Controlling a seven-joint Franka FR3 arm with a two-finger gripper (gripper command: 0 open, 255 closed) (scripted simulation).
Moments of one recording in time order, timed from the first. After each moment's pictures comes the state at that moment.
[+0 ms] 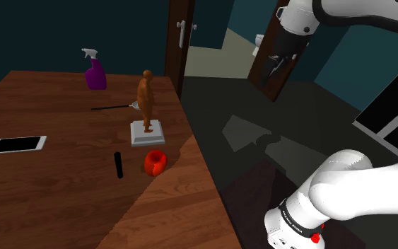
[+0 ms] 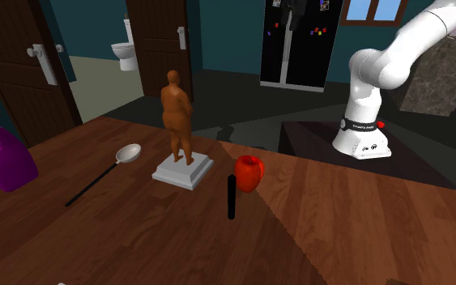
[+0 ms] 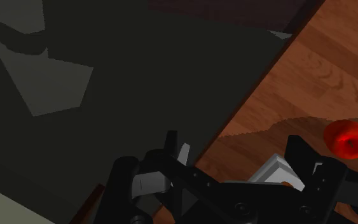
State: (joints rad) arm 0.01 -0.79 0.03 -2.31 -0.11 1.61 -0.11
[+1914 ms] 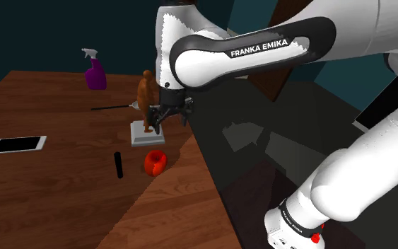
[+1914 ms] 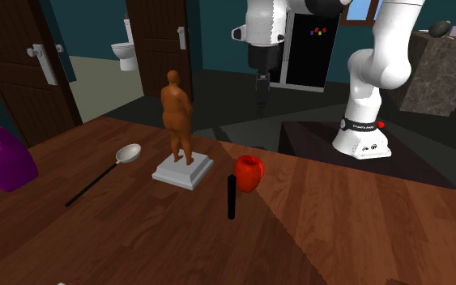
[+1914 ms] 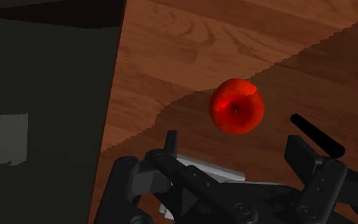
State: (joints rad) arm 0.07 -0.09 0.49 -2.12 0.02 1.99 0.66
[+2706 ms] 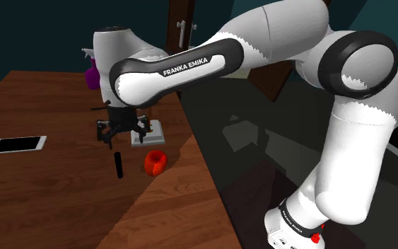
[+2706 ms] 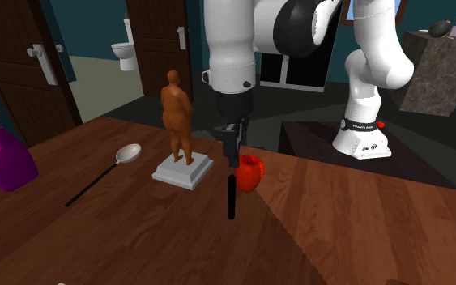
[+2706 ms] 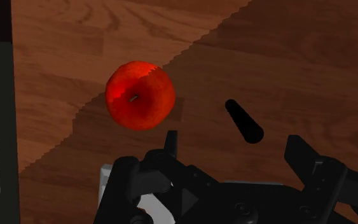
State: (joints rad) arm 0.21 0.40 0.52 -1.73 -0.15 2.01 0.99
